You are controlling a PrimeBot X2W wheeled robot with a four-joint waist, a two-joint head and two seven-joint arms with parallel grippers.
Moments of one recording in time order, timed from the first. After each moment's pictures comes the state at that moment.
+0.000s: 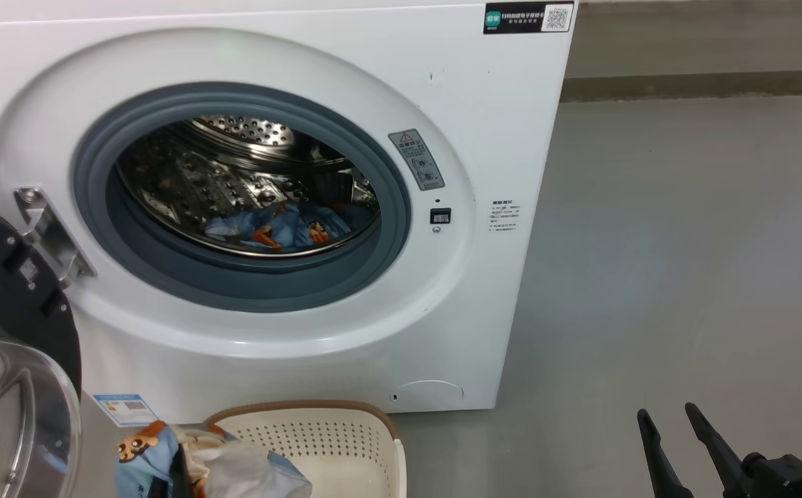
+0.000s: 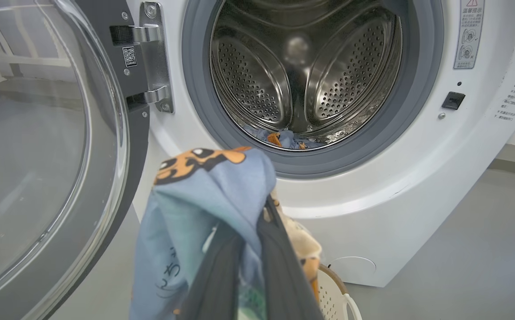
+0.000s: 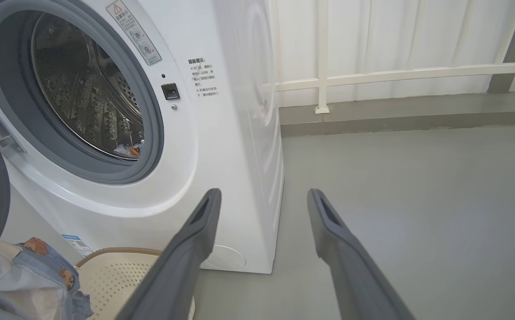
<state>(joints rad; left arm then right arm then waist) 0.12 0.04 -0.12 0.17 -0.30 0.13 -0.25 0.11 -0.13 -0.01 0.17 0.27 0.13 -0.26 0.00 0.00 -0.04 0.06</state>
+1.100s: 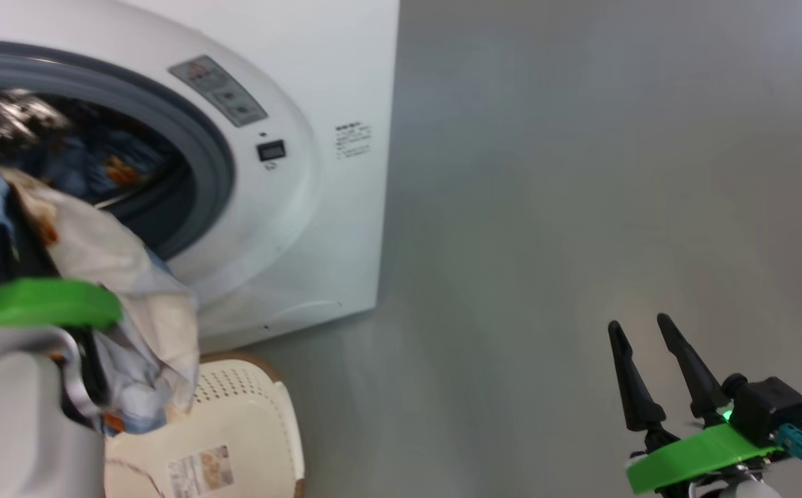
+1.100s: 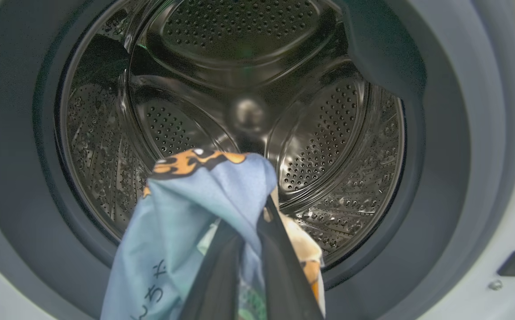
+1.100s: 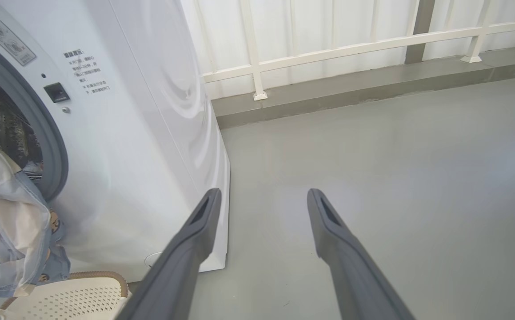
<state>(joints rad) -0.50 0.12 0.04 0.39 -0.29 0.16 -0.25 -0.06 -0.09 0.03 0.13 0.29 0.13 -0.26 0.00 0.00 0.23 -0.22</state>
